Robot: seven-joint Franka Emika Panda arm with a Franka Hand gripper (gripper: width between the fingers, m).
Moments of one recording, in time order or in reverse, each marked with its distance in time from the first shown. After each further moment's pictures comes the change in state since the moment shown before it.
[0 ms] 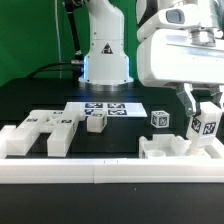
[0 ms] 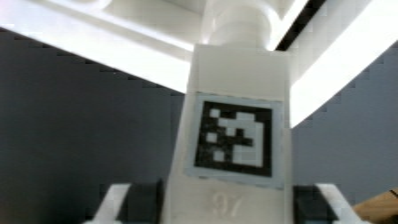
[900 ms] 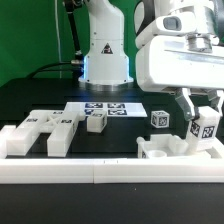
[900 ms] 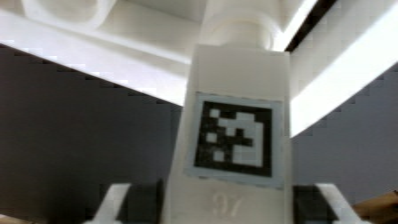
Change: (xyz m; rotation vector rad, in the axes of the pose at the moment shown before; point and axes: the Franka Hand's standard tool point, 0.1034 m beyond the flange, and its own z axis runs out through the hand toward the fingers) arm -0.010 -0.003 0.001 -0.019 0.069 -0.008
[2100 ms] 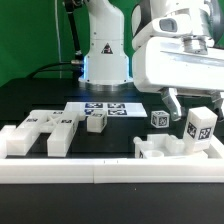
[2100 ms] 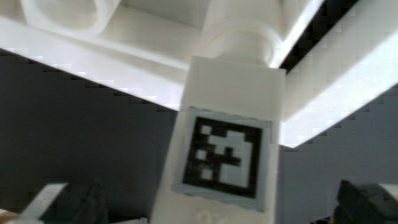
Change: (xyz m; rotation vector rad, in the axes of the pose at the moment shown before) arm -0.004 0.007 -0.001 -0.004 -0.012 -0.025
